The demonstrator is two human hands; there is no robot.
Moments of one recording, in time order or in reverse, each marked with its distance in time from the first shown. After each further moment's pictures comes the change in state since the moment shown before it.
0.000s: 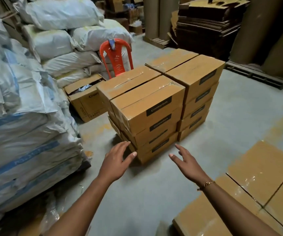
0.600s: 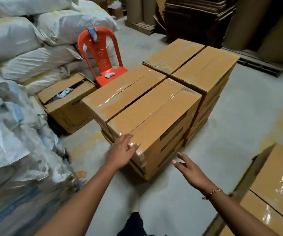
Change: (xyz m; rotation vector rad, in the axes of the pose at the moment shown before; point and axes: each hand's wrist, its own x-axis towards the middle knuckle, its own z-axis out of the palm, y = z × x) left_hand 0.339 -0.115 -0.029 -0.055 -0.179 0.060; right_hand 0.259 -0.053 0.062 0.138 -0.017 0.262
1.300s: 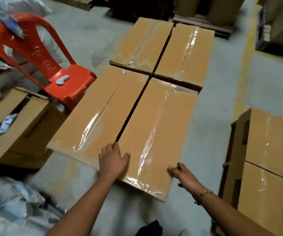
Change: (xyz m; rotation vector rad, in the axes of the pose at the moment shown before) left_hand 0.245 -0.100 -0.031 0.403 -0.201 0.052; right_hand 0.165 -0.076 0.078 0.424 0.217 0.487
